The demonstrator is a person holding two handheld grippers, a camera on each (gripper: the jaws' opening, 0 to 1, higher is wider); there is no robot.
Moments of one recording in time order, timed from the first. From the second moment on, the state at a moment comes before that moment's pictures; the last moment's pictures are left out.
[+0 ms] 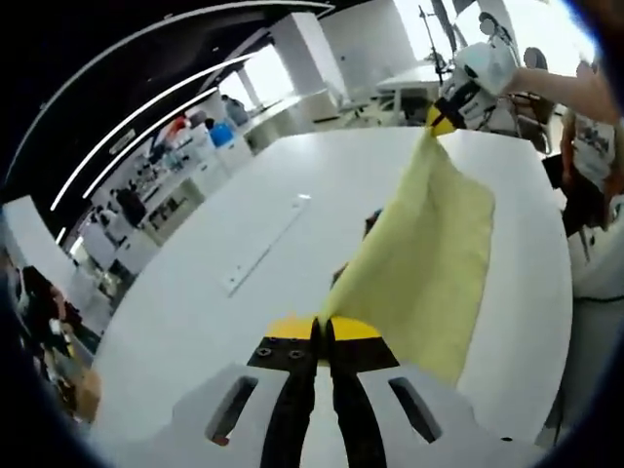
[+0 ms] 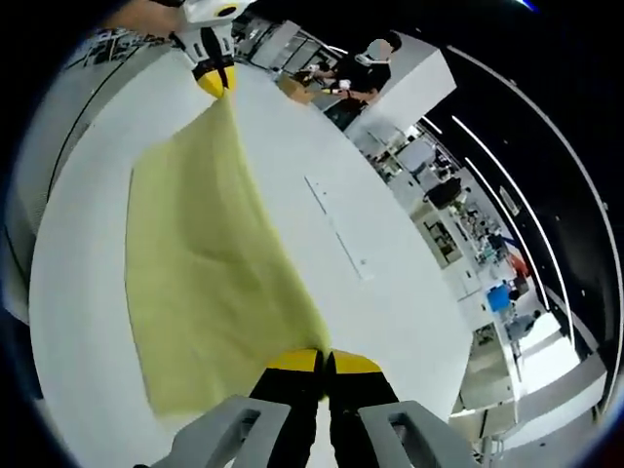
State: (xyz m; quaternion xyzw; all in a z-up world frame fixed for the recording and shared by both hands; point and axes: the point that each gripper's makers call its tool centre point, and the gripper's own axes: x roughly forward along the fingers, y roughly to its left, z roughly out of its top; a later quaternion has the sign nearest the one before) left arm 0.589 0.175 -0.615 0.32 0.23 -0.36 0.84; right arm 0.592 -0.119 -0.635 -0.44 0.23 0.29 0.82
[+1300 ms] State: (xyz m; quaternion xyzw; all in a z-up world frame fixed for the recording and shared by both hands) left arm 0.653 0.185 -0.744 0.33 0.33 -0.36 0.80; right arm 0.652 -0.136 -0.747 -0.37 0.33 0.32 0.81
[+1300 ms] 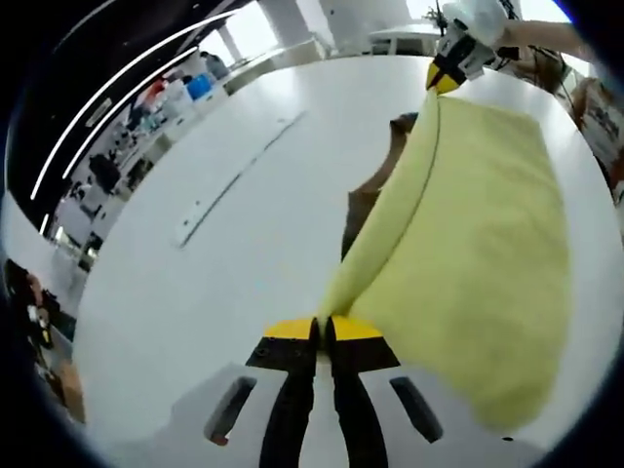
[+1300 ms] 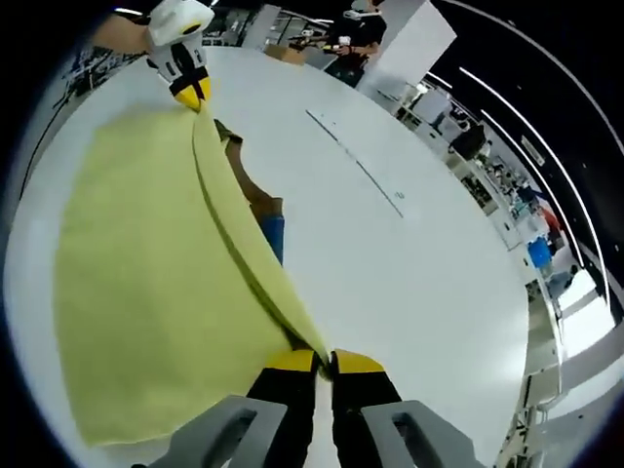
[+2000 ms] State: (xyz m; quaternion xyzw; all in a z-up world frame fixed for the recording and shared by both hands) left arm 0.649 0.196 -0.737 0.42 0.28 -0.38 0.78; right arm 0.650 -0.131 -0.743 -0.34 0.32 0.34 0.82
